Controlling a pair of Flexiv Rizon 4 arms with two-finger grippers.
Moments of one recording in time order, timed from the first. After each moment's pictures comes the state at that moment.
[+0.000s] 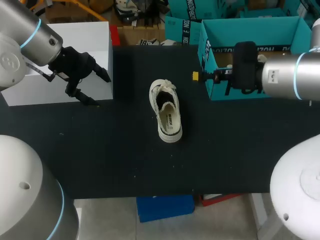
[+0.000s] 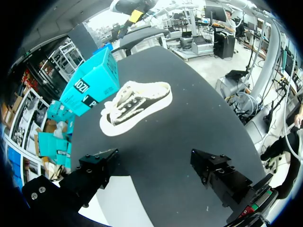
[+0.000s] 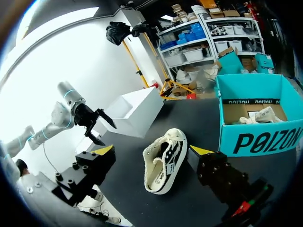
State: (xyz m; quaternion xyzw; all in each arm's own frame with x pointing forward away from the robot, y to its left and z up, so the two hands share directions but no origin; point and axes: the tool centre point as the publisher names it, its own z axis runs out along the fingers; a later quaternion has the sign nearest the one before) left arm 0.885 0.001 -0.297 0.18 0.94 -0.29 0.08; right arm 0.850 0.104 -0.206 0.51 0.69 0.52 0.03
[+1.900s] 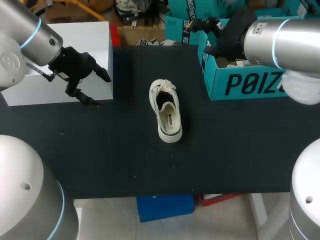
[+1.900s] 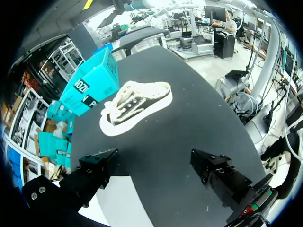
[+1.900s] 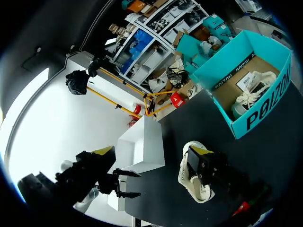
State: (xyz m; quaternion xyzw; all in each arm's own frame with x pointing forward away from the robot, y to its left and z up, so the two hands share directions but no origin) left arm 0.885 0.001 -0.297 0.18 0.94 -0.29 0.08; right arm 0.910 0.131 -0.122 0.70 0.48 0.52 -0.04
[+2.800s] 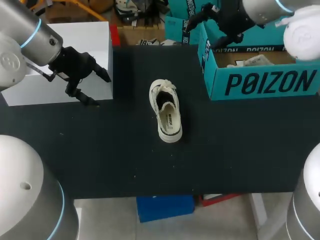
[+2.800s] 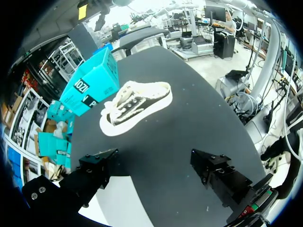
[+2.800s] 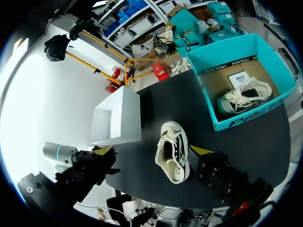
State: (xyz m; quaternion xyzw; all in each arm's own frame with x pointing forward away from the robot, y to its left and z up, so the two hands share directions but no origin) left arm 0.885 0.001 -0.297 0.18 0.94 -0.29 0.08; right arm 0.924 0.117 -0.136 0.72 0.60 0.34 -0.09
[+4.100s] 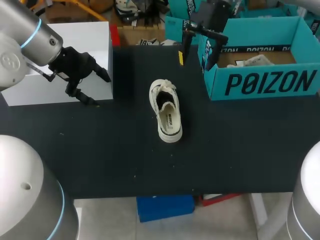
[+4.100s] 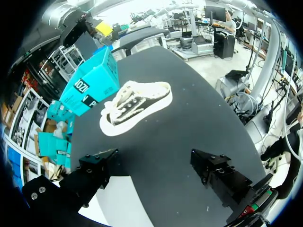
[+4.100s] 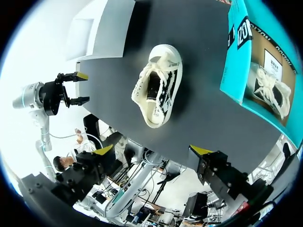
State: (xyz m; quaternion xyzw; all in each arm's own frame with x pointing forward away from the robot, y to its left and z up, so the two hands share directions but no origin) left arm 0.885 0.001 -0.297 0.18 0.94 -0.29 0.08; right arm 0.888 0.120 -0.204 0.56 0.78 0.00 -0.28
